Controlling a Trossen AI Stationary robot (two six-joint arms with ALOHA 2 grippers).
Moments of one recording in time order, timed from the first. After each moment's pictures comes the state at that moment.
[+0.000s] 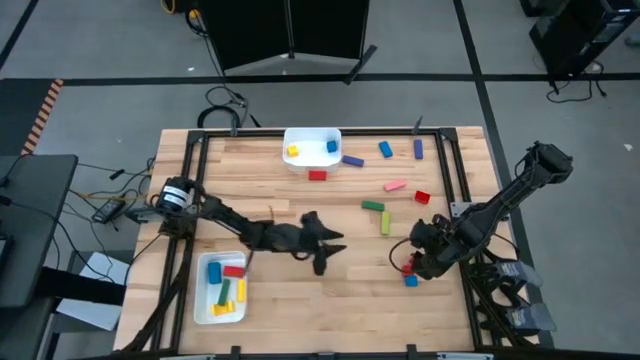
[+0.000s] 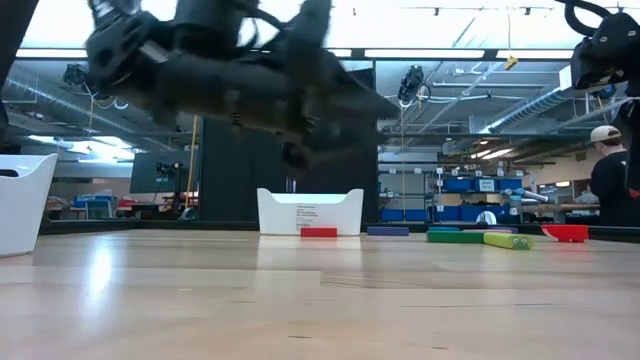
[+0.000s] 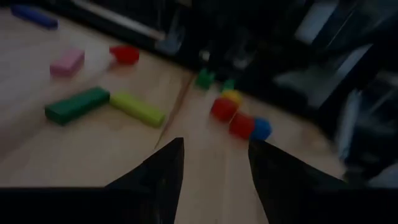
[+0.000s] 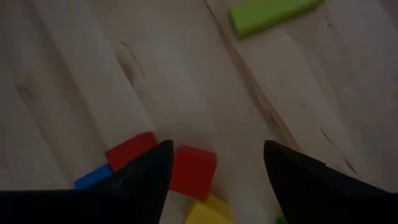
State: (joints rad) left arm -0.22 1.92 0.80 0.99 -0.29 -0.43; right arm 0.67 1.13 0.66 -0.91 0.29 1.19
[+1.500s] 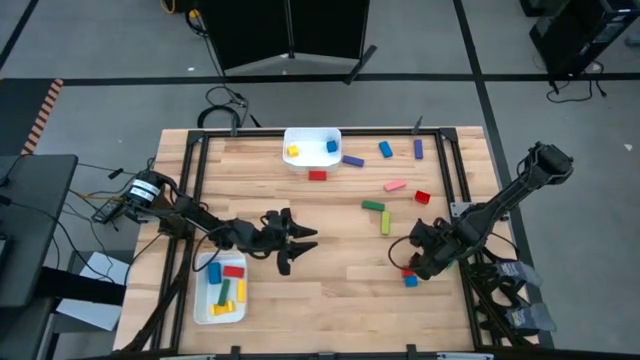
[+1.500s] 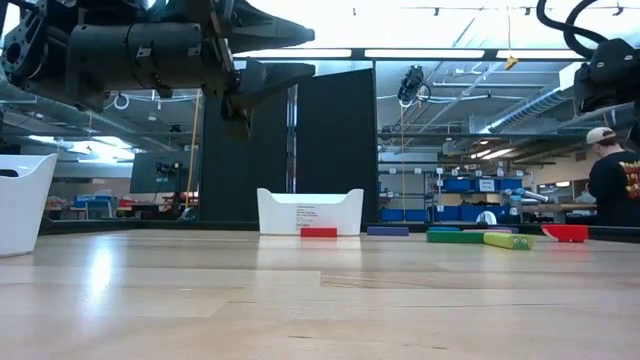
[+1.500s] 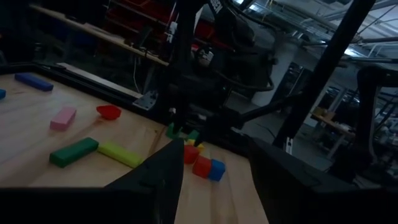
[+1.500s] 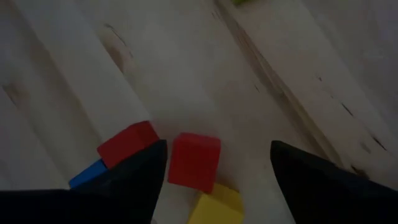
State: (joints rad) left arm -0.30 1.71 0.50 1.34 -0.36 -0.38; right arm 0.64 1.13 0.60 -0.85 0.21 1.26
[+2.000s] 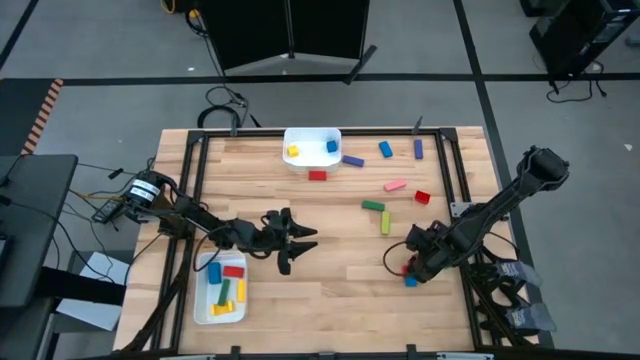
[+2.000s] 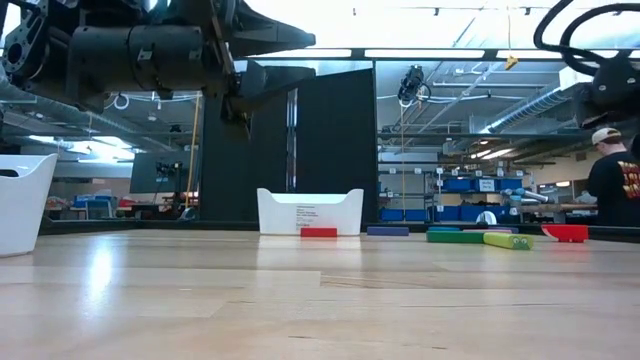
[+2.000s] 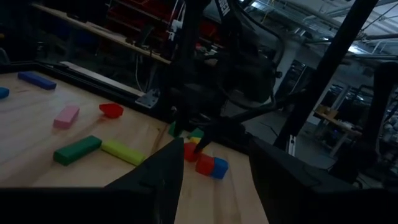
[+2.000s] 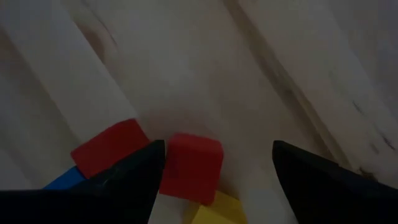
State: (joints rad) left arm -0.30 1.71 0.50 1.32 -0.36 -0.38; right arm 0.65 1.25 0.60 -0.81 0.19 1.25
